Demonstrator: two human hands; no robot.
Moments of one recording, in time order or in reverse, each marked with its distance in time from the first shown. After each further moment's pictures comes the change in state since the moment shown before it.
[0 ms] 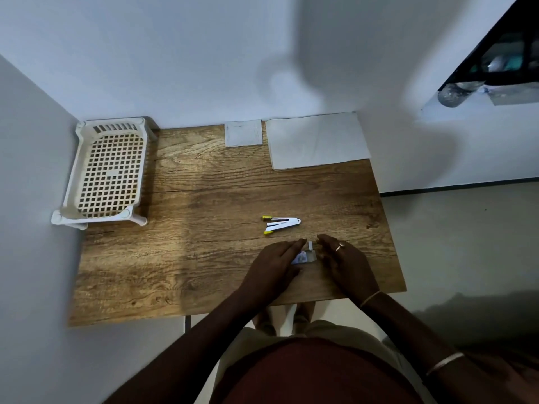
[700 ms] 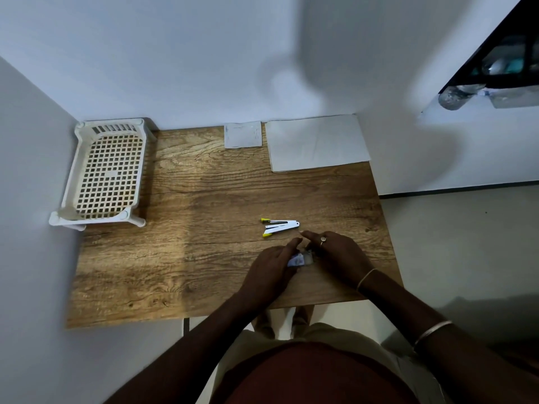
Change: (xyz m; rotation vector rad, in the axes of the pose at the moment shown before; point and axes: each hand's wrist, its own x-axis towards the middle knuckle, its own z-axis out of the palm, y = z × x) left_hand 0.004 -0.002 0.011 -0.088 -0.072 -0.195; right_hand 0.039 0.008 -0.010 -0.185 -0.171 -0.294
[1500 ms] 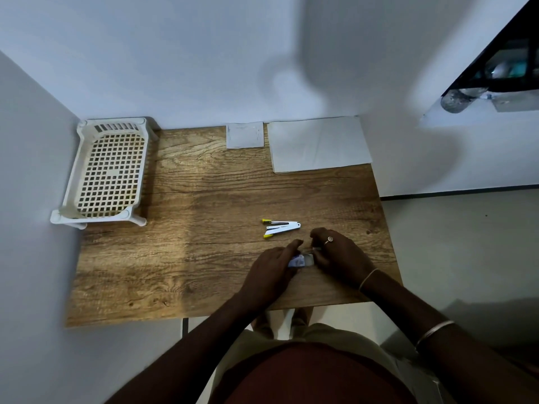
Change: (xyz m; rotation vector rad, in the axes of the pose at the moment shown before) left_hand 0.001 0.000 -0.002 -0.014 -0.021 0.005; right_hand 0.008 0.003 0.008 0.139 0.005 0.107
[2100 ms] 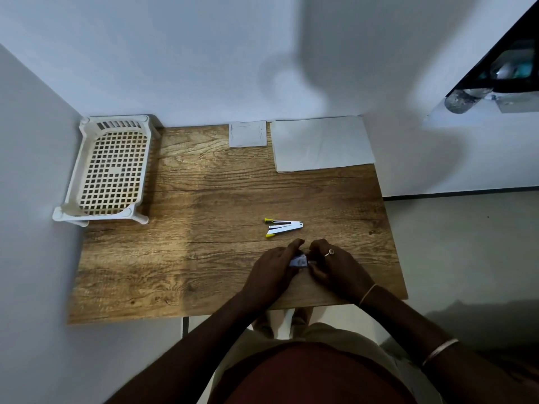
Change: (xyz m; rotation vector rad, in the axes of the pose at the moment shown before) left_hand 0.002 -0.003 0.003 -0.026 -0.016 -0.045; right_hand -0.023 -0.019 0.008 0.074 0.009 -0.018
